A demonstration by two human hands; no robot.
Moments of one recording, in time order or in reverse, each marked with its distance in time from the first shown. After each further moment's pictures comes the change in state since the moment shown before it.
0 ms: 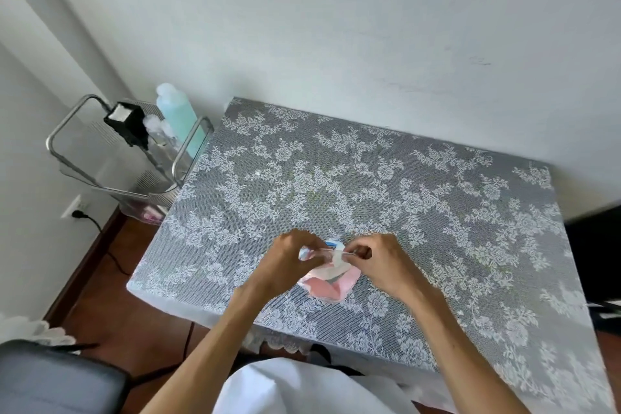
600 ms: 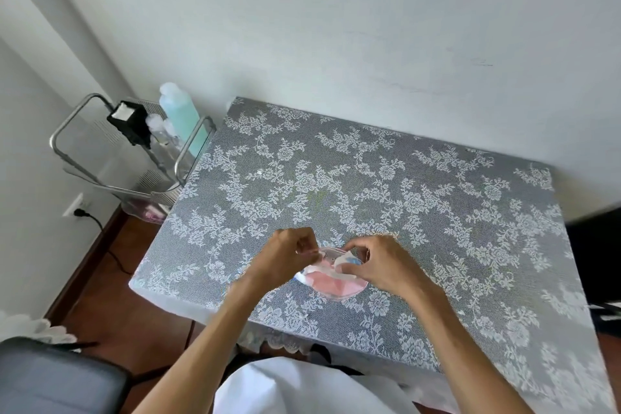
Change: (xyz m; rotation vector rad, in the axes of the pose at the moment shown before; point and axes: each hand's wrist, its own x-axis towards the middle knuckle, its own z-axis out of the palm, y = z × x) left_hand 0.001 -0.001 -0.011 -0.057 -0.083 -0.107; right_hand -0.003 -0.010 -0.005 -0.077 -0.109 0.044
